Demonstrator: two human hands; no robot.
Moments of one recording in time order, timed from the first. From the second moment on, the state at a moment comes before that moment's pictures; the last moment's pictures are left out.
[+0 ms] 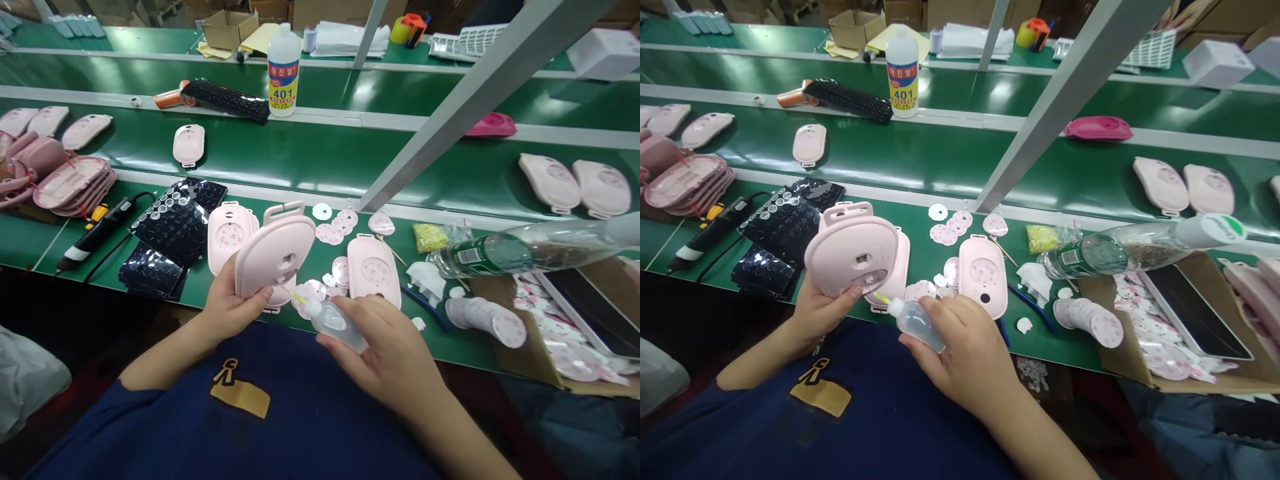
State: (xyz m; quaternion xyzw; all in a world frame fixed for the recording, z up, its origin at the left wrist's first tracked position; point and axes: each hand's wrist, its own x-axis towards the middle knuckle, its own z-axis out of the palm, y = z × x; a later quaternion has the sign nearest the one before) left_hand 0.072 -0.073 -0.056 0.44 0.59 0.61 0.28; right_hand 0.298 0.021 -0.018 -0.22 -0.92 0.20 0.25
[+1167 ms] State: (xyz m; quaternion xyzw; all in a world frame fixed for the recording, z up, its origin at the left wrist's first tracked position) left_hand 0.078 -0.050 -0.061 0.23 0.49 0.75 0.38; right_hand 0.278 0.023 -0.063 -0.20 -0.51 0.78 0.29
